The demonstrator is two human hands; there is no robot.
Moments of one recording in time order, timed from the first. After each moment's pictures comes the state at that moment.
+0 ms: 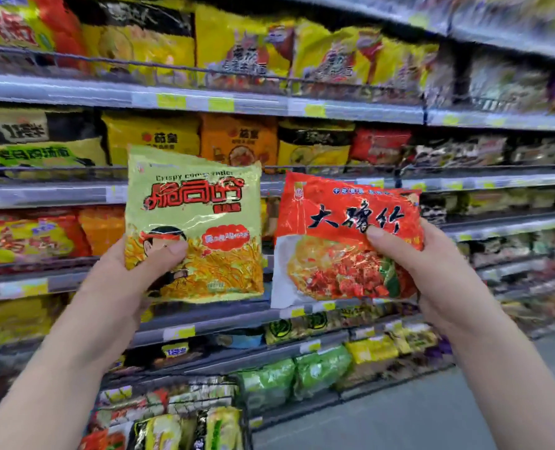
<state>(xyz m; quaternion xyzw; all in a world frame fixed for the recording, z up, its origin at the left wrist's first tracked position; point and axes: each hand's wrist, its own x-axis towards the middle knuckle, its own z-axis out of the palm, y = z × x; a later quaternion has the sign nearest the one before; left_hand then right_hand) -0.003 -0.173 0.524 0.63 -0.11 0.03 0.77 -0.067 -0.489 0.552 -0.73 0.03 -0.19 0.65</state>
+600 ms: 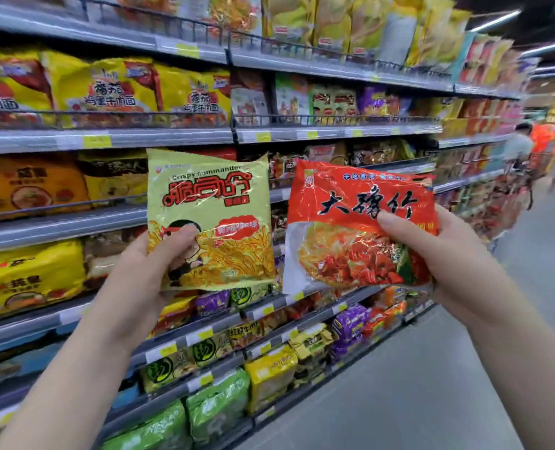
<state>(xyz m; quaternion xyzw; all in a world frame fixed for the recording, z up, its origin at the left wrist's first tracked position) -0.061 -0.534 0.557 0.59 -0.22 -0.06 0.77 -0.238 -0.810 0.591 -0.70 0.08 -0.31 0.64</state>
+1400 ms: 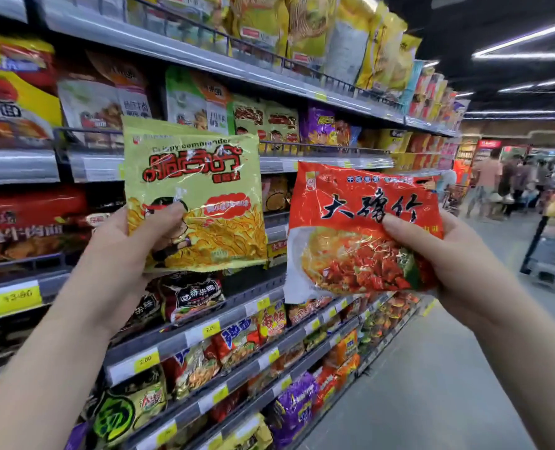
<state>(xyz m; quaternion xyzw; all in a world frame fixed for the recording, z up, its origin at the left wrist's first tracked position) 0.162 -0.849 0.603 0.55 -0.33 -0.04 0.77 -0.065 -1.102 0.634 -0.70 0.12 -0.38 0.60</state>
